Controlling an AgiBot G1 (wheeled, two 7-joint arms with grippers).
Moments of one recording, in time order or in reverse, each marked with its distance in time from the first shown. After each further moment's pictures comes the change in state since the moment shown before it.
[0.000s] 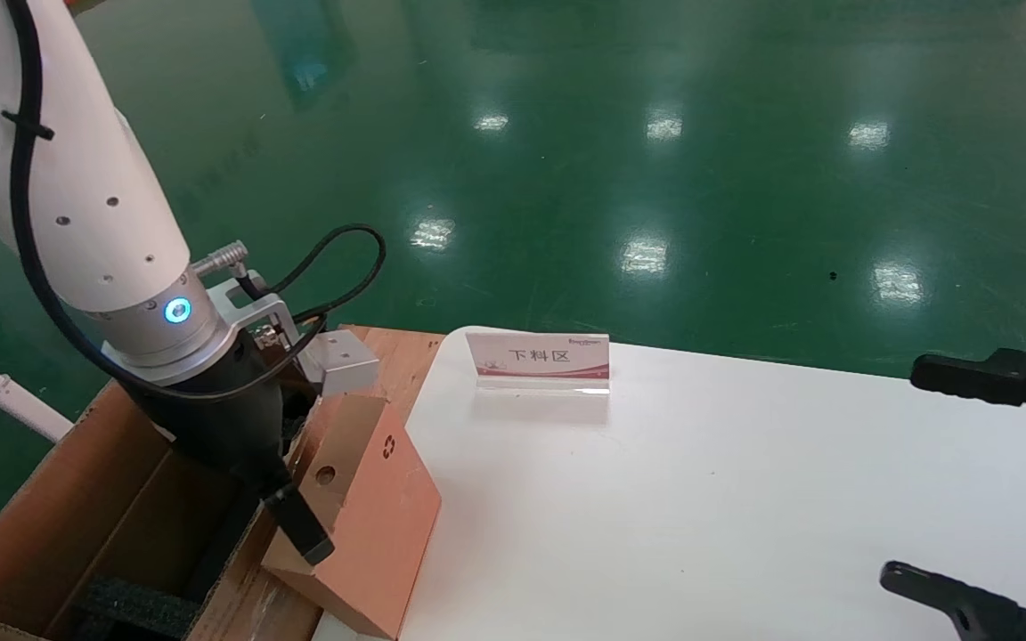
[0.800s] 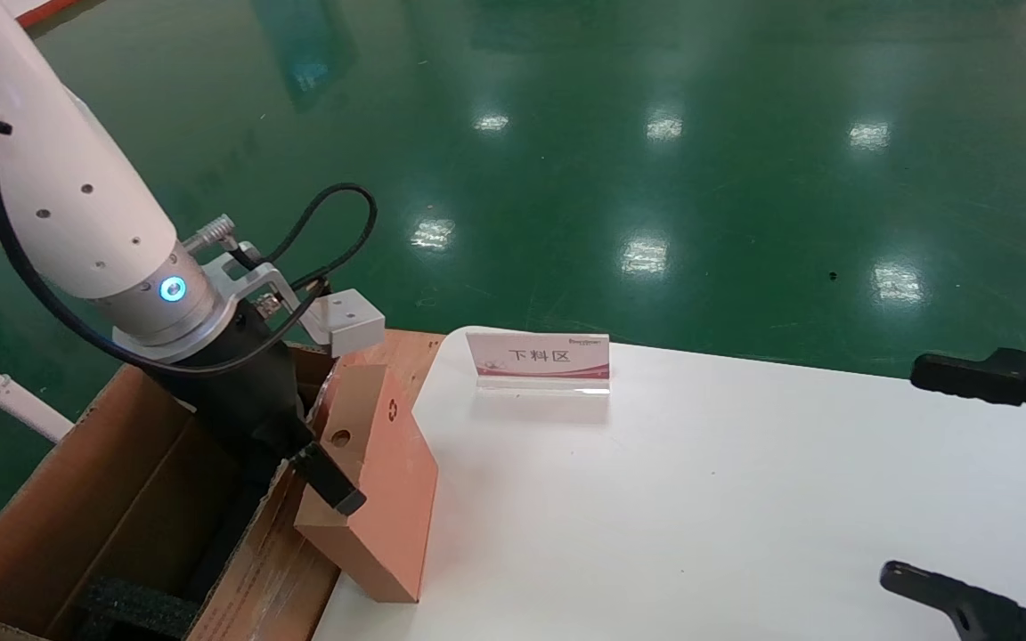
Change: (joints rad) left arm -0.004 -0.065 -0.014 0.001 0.031 -0.106 0.028; right arm 0.000 0.001 -0.002 0.000 0.001 0.001 -0.001
